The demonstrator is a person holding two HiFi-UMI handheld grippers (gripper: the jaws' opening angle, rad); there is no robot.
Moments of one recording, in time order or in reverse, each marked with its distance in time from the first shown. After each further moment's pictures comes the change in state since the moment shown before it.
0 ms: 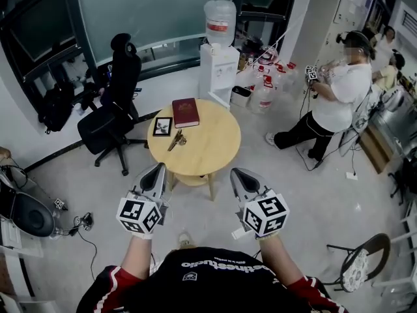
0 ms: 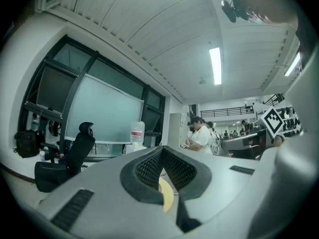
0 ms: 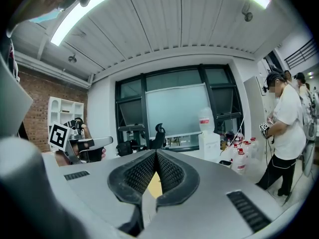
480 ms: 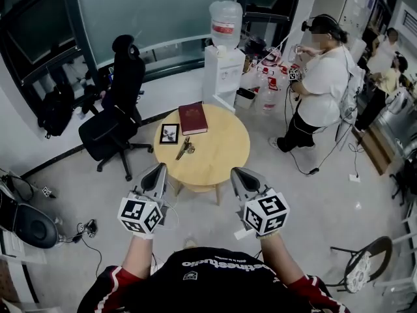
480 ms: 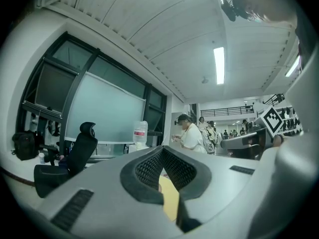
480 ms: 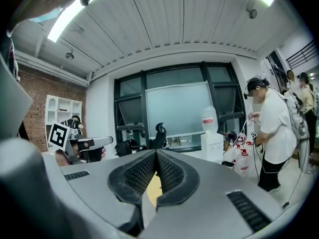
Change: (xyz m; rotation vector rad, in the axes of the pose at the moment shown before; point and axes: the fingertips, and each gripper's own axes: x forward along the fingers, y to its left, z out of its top) left arm 0.030 0.082 0.009 -0.002 0.008 -0.005; right arm 0.086 0.014 0.018 -0.007 0.012 0.000
